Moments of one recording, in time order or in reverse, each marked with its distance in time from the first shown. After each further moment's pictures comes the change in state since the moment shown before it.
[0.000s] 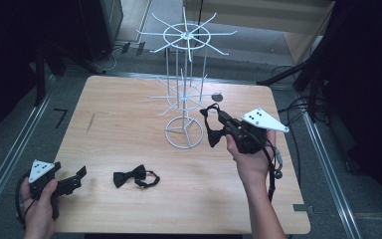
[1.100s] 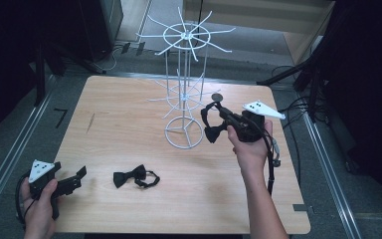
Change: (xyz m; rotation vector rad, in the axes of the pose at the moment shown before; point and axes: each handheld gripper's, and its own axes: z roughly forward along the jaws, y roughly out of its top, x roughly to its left) left arm 0.000 0.000 0.000 0.001 -0.002 0.002; right arm -0.033 -0.012 0.034 0.074 0.004 0.136
